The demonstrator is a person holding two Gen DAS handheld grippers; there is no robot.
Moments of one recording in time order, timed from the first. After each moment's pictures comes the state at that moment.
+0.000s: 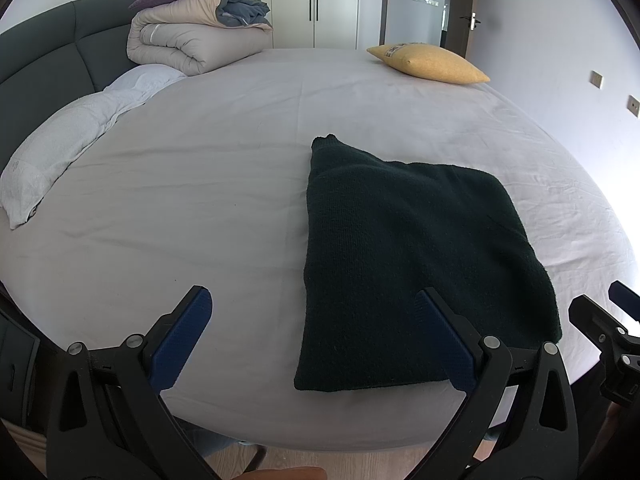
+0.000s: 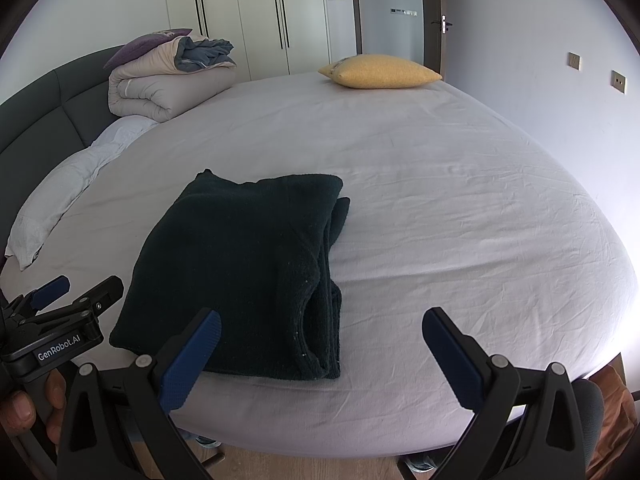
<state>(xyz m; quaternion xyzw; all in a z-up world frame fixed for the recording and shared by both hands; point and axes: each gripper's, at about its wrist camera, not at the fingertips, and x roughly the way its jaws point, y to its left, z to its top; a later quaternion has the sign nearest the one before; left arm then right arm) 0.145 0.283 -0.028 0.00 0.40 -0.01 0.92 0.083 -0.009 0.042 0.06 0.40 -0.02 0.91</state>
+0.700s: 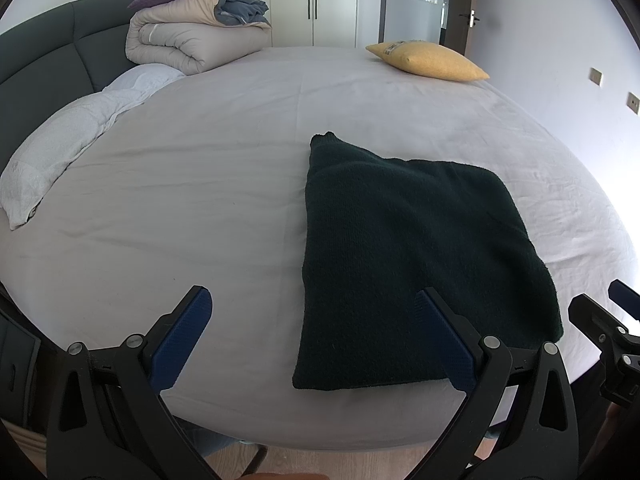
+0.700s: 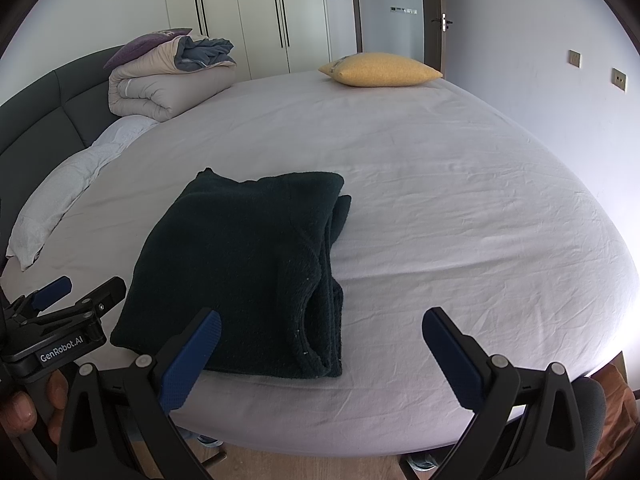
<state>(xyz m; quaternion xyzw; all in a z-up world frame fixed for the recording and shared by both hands) 0.142 0.281 -0.032 0.00 0.40 -0.01 0.92 0.083 -0.010 0.042 0.06 0.40 -0.02 0.91</state>
